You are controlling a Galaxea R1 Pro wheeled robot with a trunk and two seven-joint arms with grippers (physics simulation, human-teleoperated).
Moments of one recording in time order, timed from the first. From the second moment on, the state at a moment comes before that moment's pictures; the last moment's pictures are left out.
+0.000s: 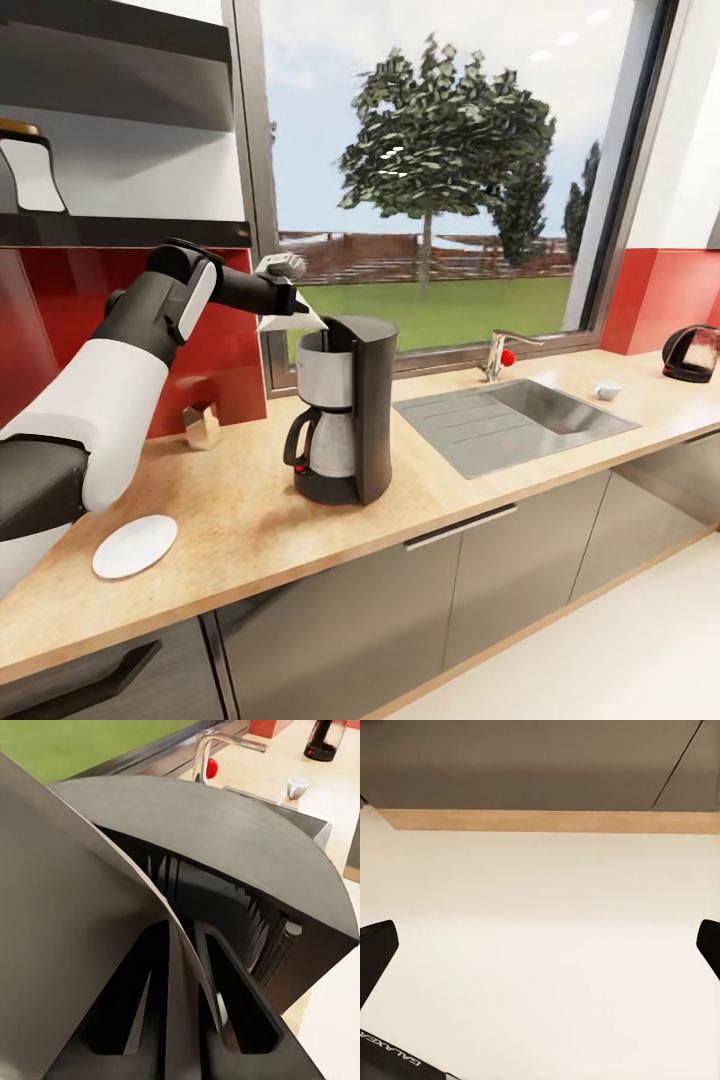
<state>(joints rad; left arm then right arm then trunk) -1.51 0.06 -0.20 -0.73 0.02 1.00 -0.75 -0.12 -0.05 0.06 -0.36 0.20 -0.25 0.25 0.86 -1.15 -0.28</state>
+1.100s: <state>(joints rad) -1.68 0.03 -0.20 -0.52 0.01 1.00 -0.74 -0.12 -0.05 0.06 -0.36 0.20 -0.25 0.25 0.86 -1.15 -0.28</state>
